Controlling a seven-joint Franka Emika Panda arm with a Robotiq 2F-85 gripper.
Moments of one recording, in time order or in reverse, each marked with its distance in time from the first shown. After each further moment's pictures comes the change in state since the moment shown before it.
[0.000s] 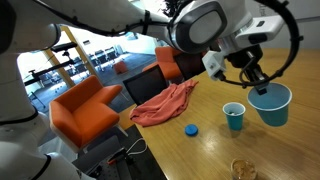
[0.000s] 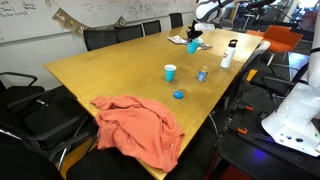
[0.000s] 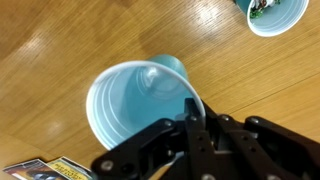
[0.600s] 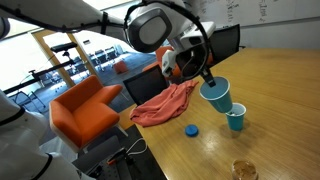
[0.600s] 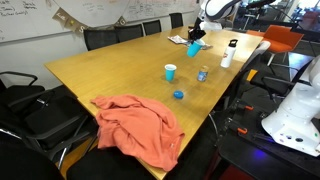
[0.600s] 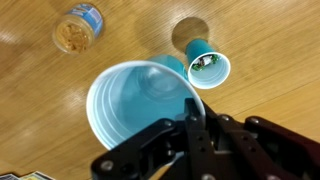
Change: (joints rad) arm 0.092 -0.340 0.059 -0.396 -0.048 0.059 0.077
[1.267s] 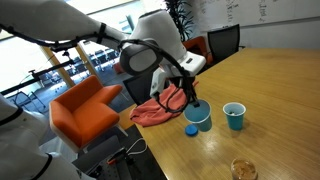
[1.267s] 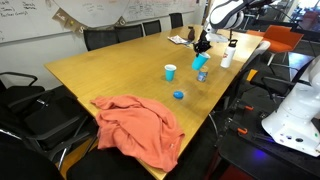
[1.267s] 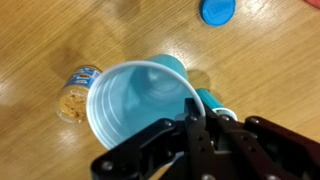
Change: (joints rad) arm -0.009 -0.055 0.007 -0.200 0.170 0.026 -0.097
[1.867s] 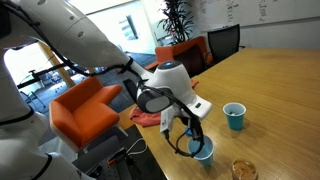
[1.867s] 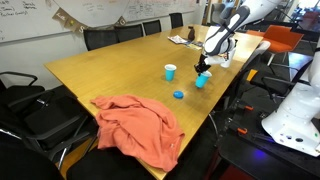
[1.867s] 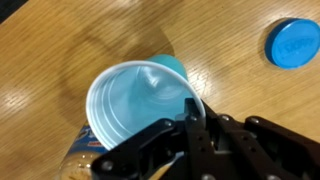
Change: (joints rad) arm -0.019 0.272 -0.010 -0.060 0.001 0.220 -0.058
